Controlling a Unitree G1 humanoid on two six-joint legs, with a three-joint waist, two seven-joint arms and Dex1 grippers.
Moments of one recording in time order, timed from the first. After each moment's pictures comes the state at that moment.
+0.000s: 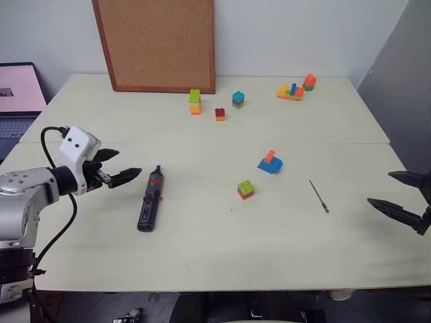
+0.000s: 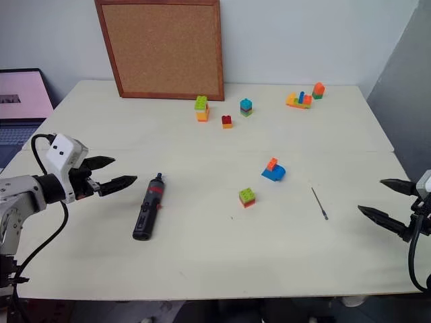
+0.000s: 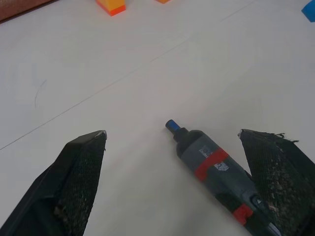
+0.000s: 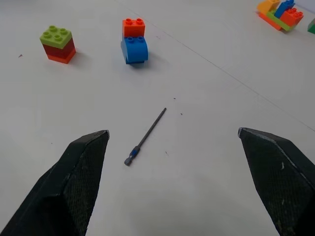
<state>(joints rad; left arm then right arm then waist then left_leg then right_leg) -0.30 0.94 0.27 0.03 -0.41 0.57 -0.95 0.23 -0.97 -0.68 -0.32 0.55 0.51 1.07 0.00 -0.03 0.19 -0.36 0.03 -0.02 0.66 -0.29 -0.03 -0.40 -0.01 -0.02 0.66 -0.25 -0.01</state>
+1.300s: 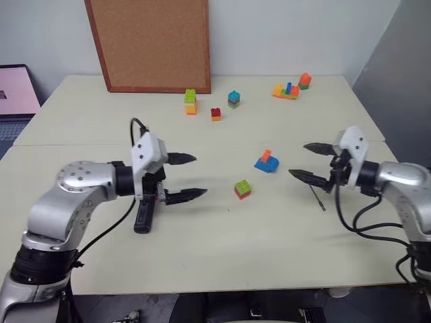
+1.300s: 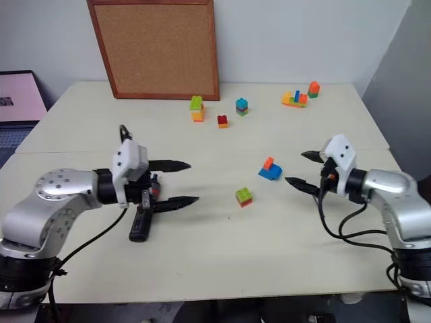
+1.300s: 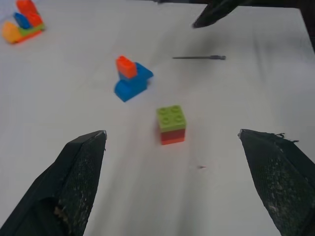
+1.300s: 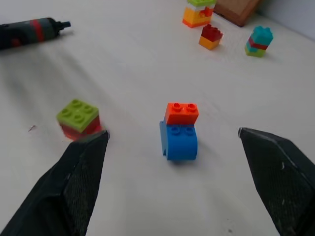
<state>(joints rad) -0.36 0.82 0.03 -0.33 -0.53 0.57 -1.06 -0.43 -0.72 0.00 -0.07 0.35 0.47 0.90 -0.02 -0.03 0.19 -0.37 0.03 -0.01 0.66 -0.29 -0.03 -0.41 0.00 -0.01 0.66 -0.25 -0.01</state>
